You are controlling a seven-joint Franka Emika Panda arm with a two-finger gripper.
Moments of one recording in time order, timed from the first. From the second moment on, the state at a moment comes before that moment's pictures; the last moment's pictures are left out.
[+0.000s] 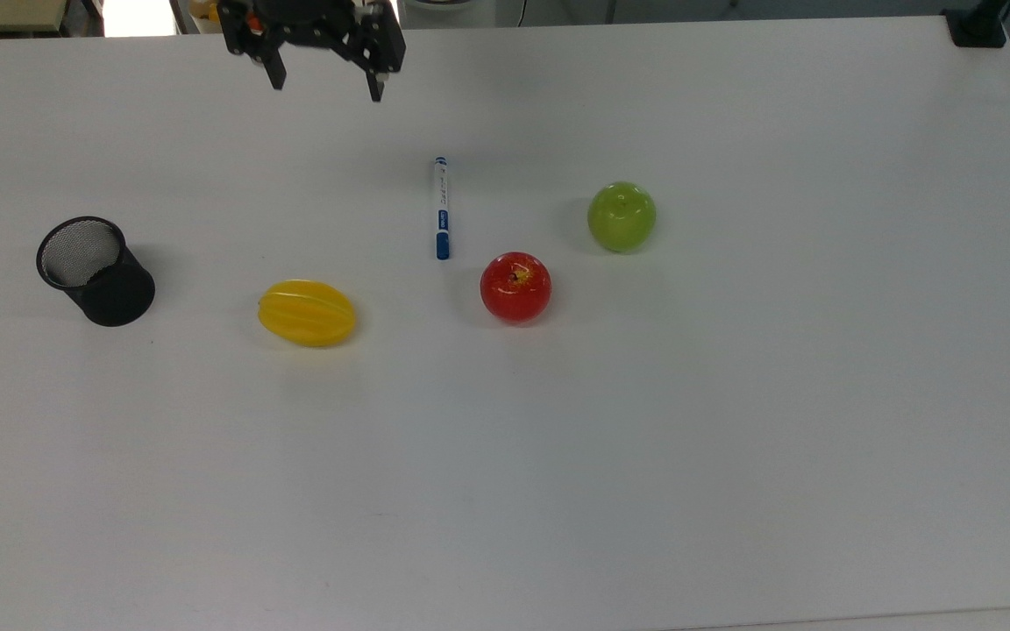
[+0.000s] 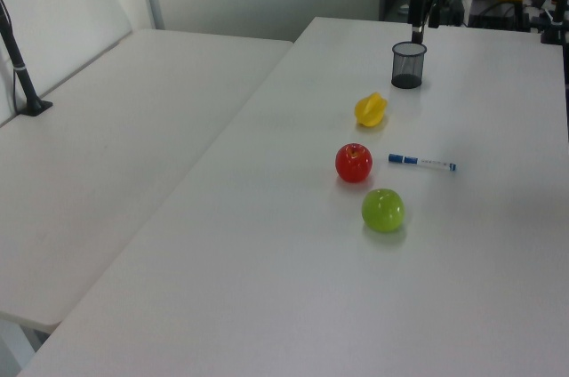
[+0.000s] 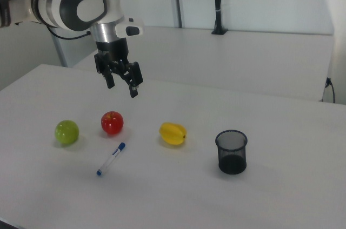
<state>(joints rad) 0.03 0.07 -0.08 -1.66 0.02 1.75 0.03</state>
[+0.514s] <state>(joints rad) 0.03 0.01 -0.13 -1.63 0.02 1.61 0.03</state>
